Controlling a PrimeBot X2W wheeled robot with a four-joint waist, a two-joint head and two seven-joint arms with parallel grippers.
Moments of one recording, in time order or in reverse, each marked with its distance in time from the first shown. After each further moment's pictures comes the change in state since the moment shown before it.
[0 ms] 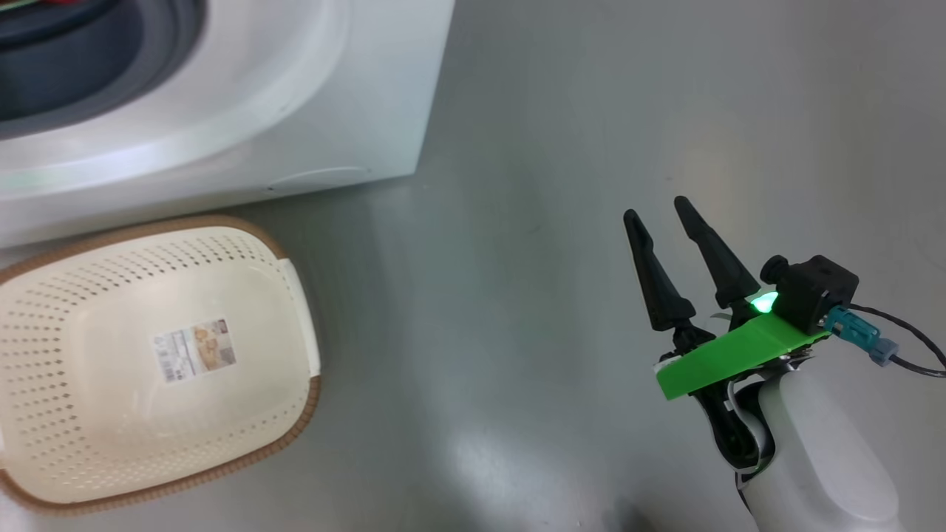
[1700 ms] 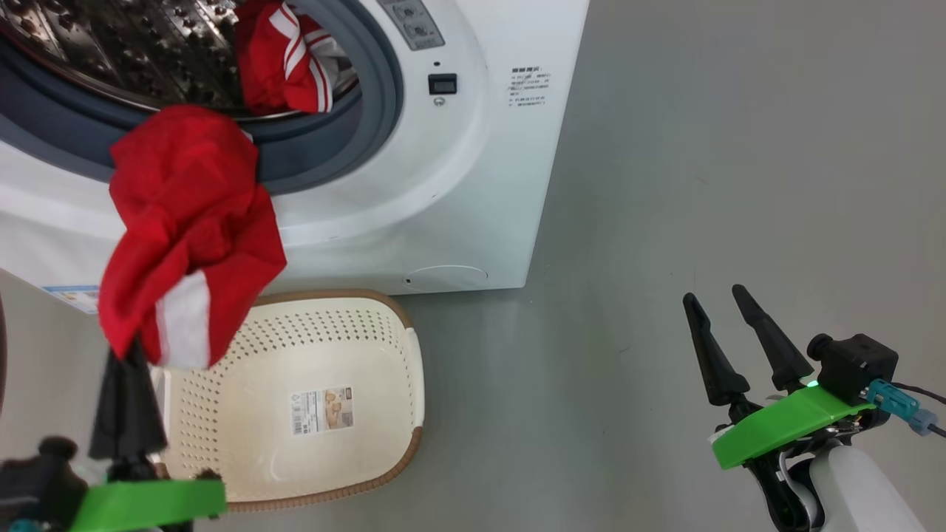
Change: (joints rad) left arm 1.272 -0.300 0.211 -1.292 -0.028 -0.083 -0.009; right arm 0.173 -0.079 -0.065 0.021 0.007 0.000 0.000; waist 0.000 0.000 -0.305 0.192
